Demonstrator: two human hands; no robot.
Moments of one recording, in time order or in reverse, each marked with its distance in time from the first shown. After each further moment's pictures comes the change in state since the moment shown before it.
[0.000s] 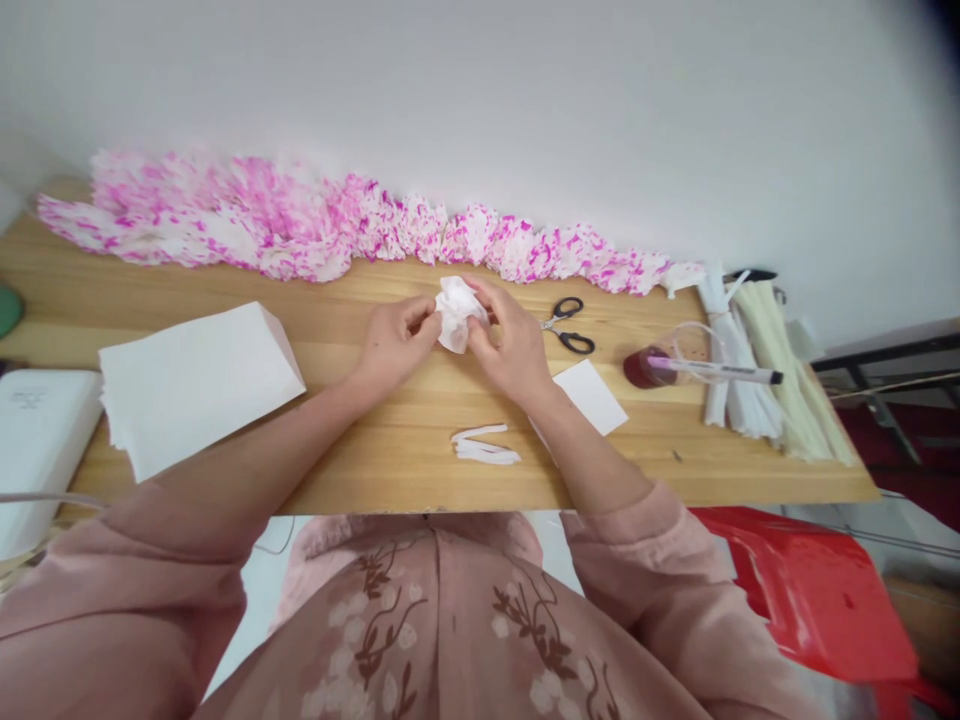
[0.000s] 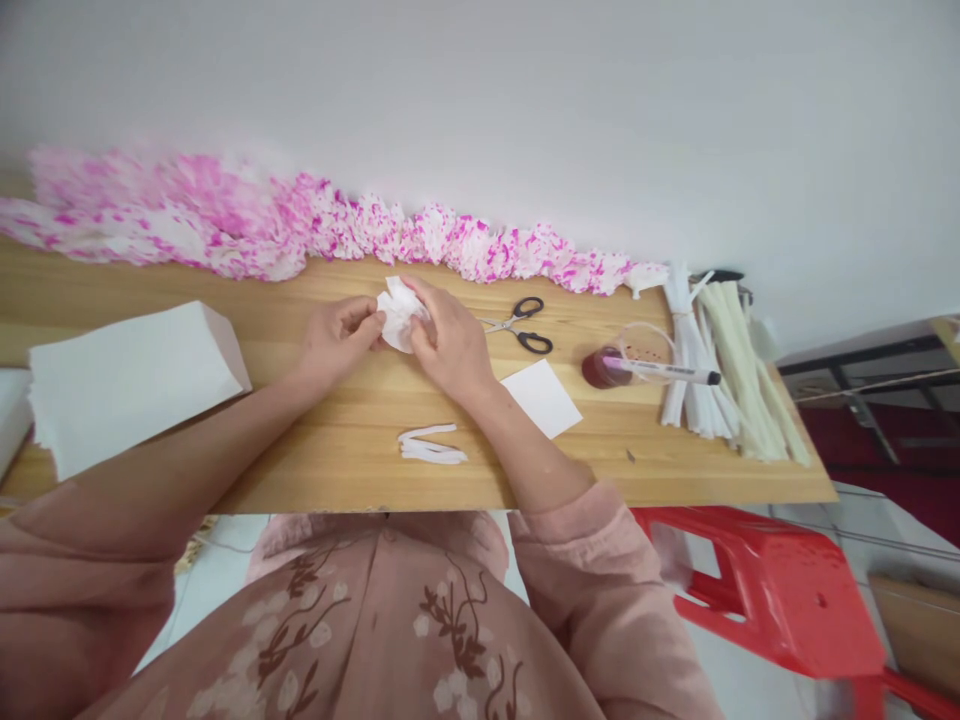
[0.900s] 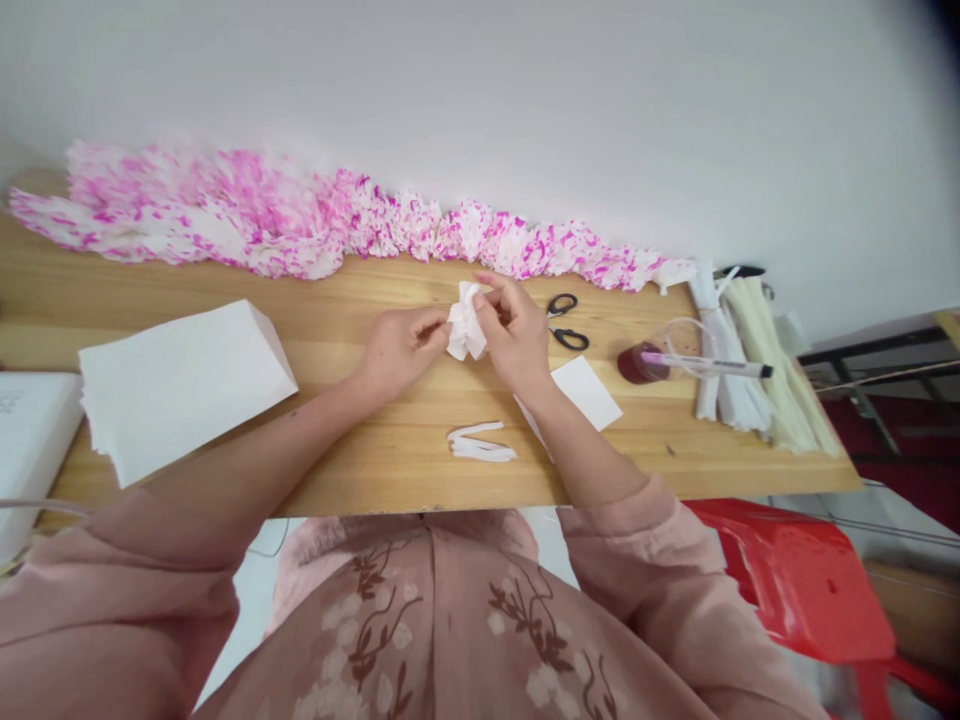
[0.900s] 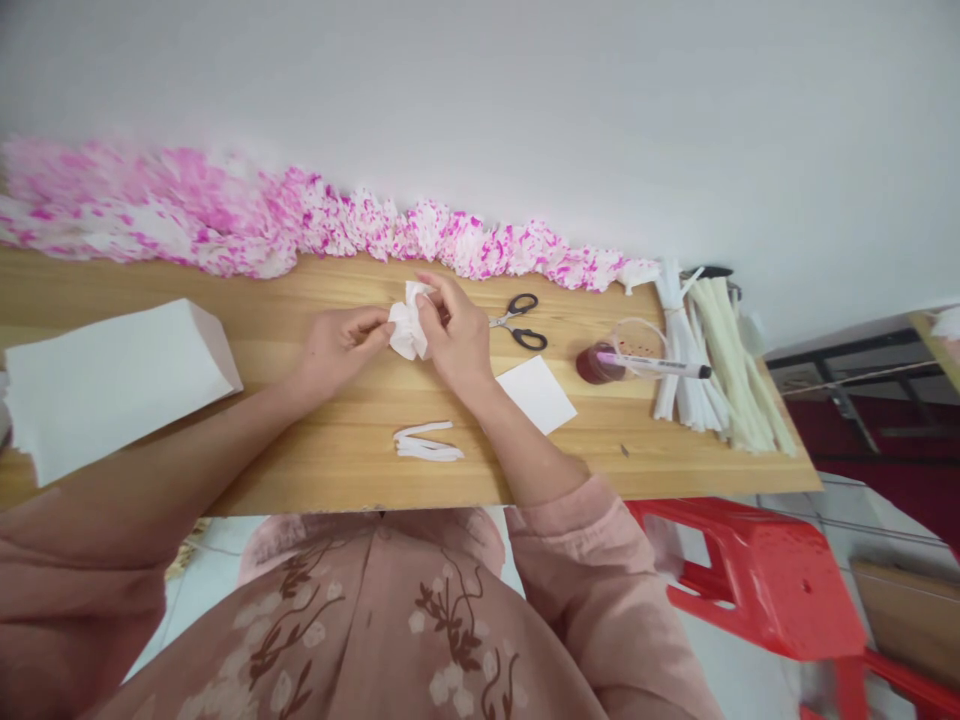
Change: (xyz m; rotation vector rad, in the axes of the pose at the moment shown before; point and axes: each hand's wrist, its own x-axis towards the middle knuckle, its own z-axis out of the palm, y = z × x) left_hand -0.006 0.002 0.005 0.061 -0.103 0.102; right_hand -0.001 0.009 0.004 0.166 0.090 0.282
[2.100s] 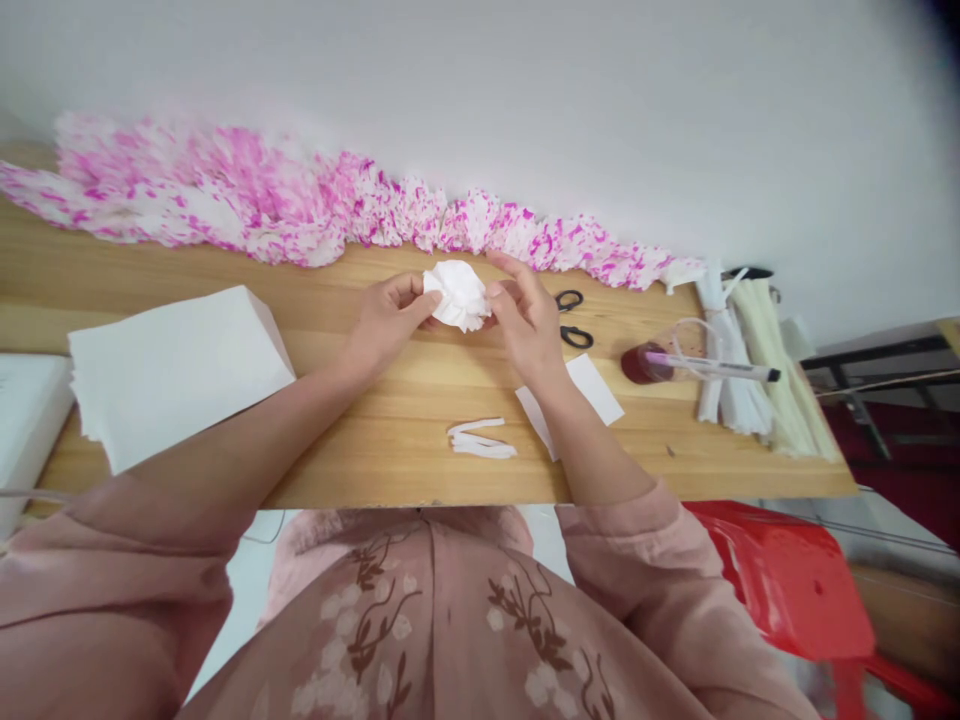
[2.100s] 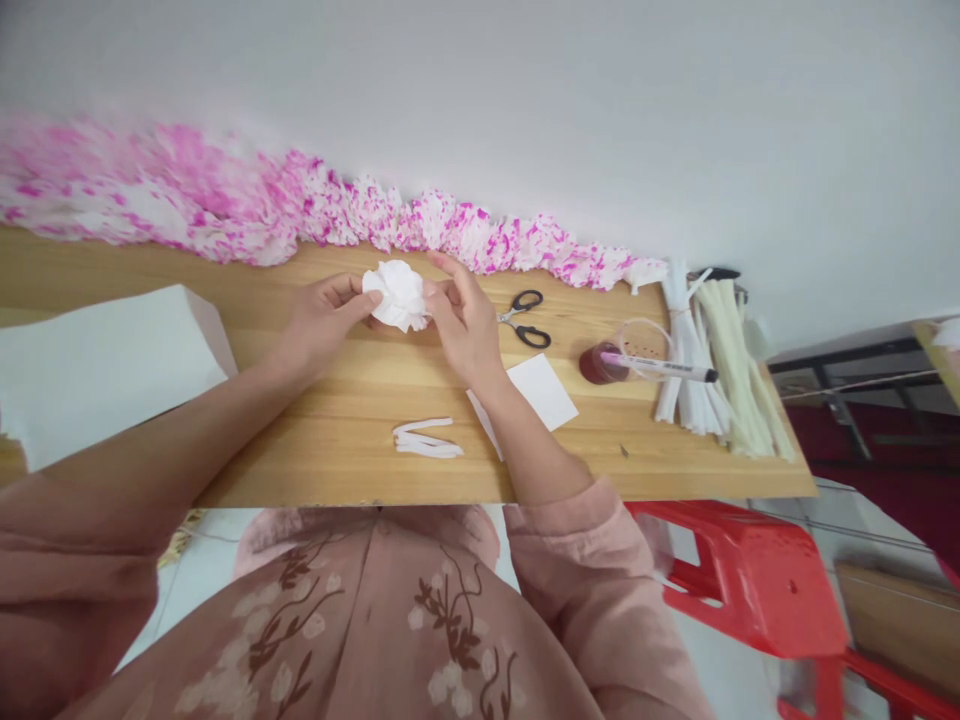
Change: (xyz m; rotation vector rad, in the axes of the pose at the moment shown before) left_hand 0.014 -0.009 -0.006 -0.357 0.157 -0.234; right_hand 0.005 0.006 -0.005 0.072 -0.069 -0.043
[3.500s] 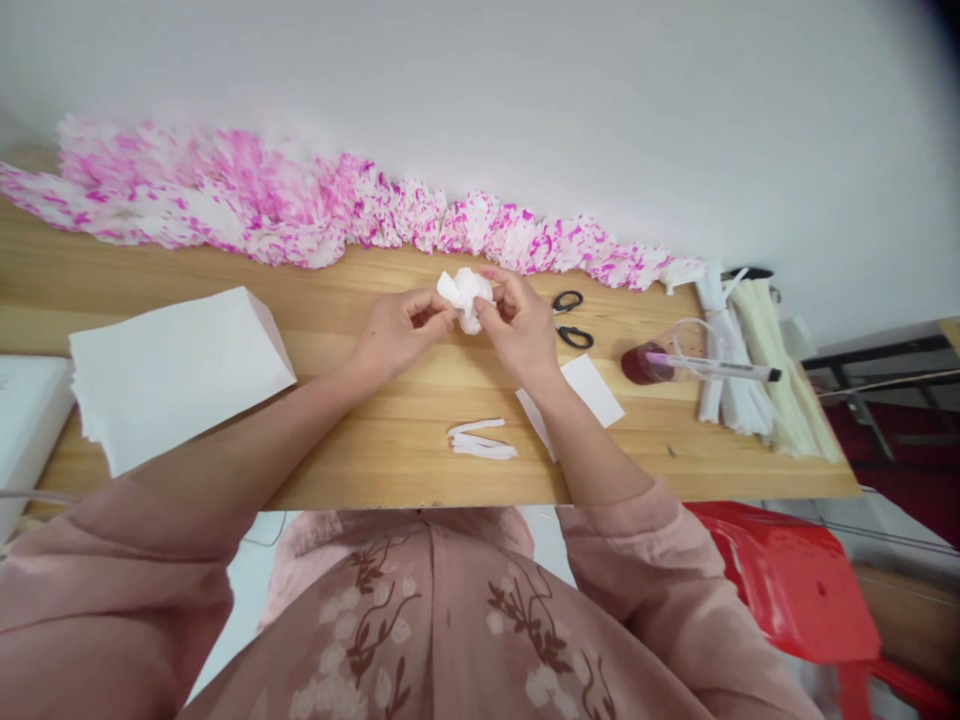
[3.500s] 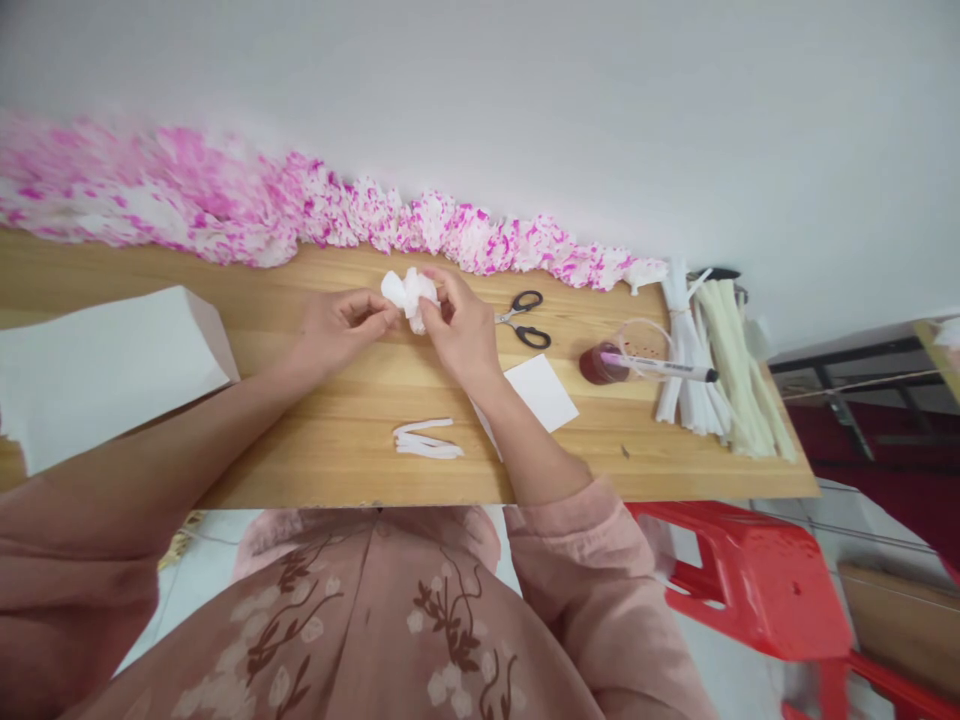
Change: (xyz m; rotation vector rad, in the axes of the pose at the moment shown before) left_hand -0.008 0.002 0.005 0.256 -0.101 0.151; right_hand 0.000 -0.002 0.001 -0.059 0.017 0.073
